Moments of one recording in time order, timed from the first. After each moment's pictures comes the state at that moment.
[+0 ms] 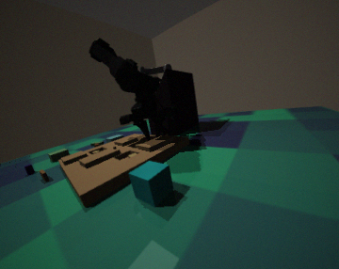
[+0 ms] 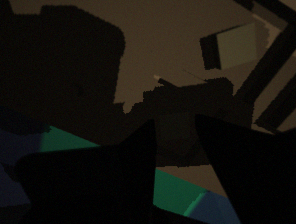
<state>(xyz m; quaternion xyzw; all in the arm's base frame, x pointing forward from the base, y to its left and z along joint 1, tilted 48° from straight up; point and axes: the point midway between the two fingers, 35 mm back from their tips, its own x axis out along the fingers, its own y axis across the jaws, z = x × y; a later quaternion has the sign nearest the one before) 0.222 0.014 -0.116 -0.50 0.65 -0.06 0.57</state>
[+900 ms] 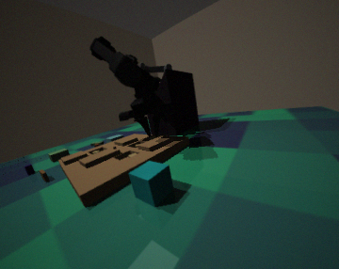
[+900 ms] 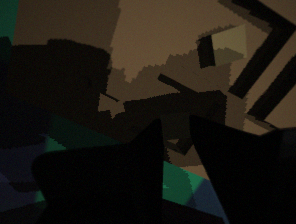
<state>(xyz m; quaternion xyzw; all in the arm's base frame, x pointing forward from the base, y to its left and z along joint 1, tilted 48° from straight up) 0.219 0.022 -0.108 -0.51 0.65 -0.06 0.57</state>
